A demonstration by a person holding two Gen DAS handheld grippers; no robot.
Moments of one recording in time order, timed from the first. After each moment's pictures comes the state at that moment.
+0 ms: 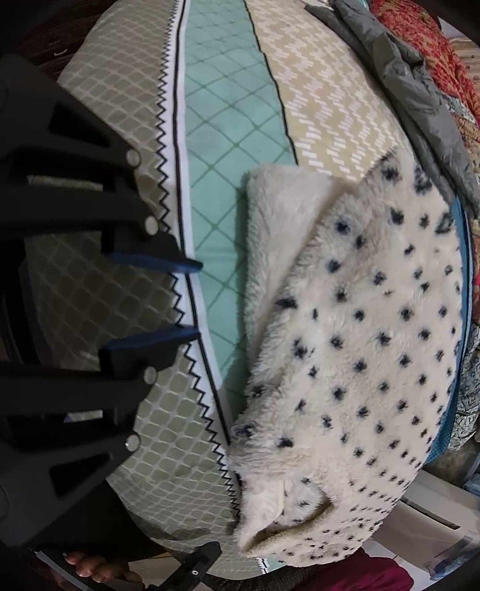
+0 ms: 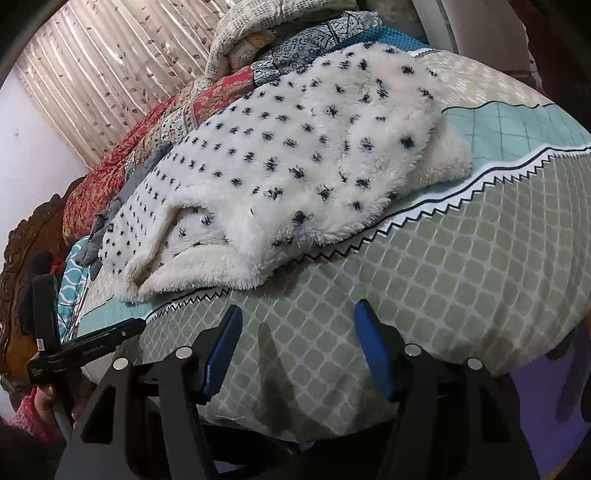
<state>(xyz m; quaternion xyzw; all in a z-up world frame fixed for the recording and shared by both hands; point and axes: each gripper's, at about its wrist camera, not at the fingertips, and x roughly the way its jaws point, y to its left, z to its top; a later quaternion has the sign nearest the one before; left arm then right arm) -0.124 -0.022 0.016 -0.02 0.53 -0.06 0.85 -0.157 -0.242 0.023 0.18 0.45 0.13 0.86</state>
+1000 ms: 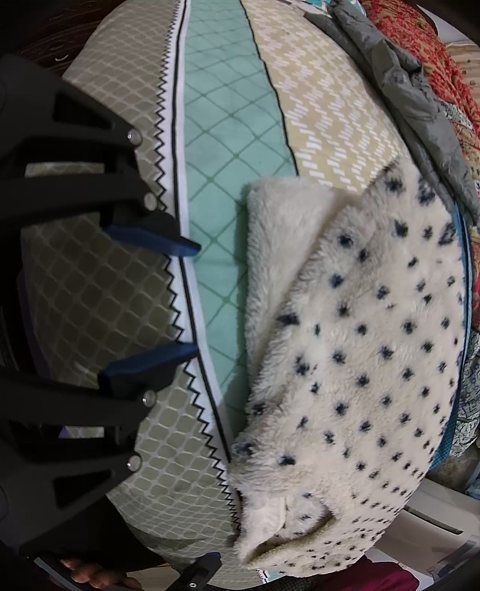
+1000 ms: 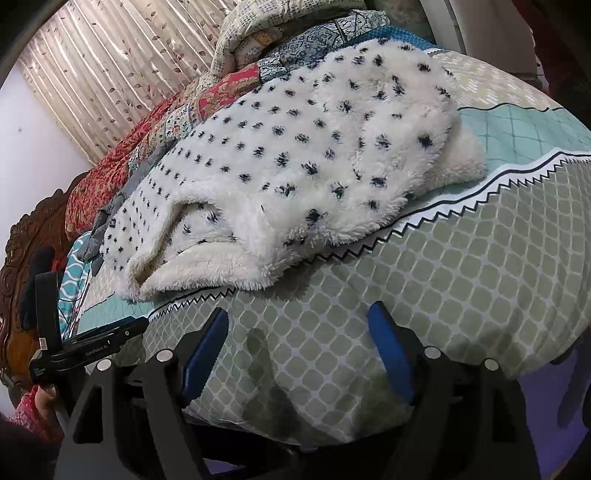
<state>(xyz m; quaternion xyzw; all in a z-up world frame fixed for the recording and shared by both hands) -0.121 -0.018 0.012 -0.01 0.53 -0.05 0.85 -0.147 -0.235 0.018 0.18 0.45 0.15 0.86</state>
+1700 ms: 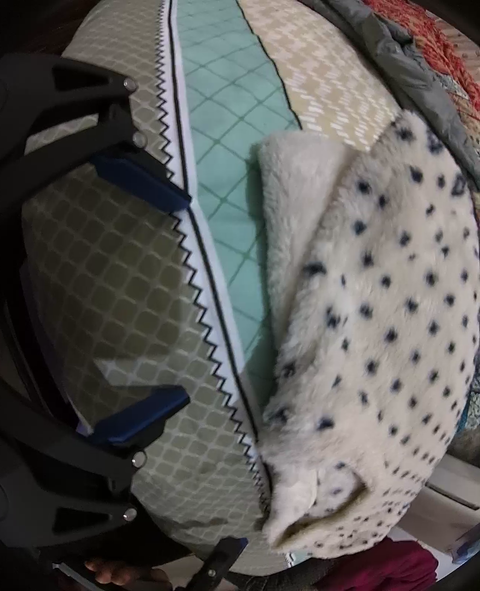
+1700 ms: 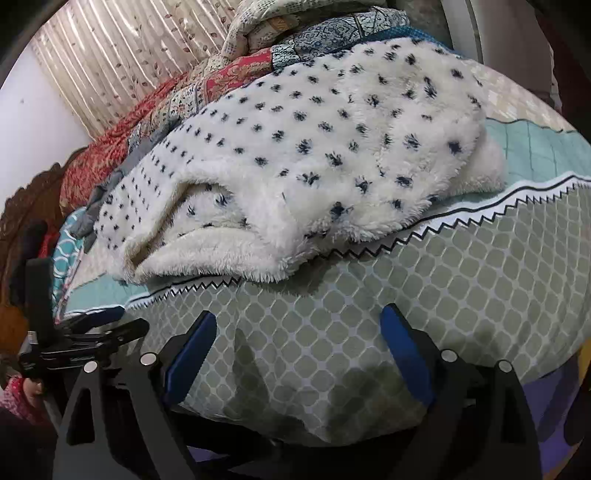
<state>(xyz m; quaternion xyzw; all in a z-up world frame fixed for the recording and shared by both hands) -0.127 -0.027 0.003 -0.01 0.53 -0.10 0.84 -0.137 -0.219 0.018 0.12 0.47 0.16 0.86</state>
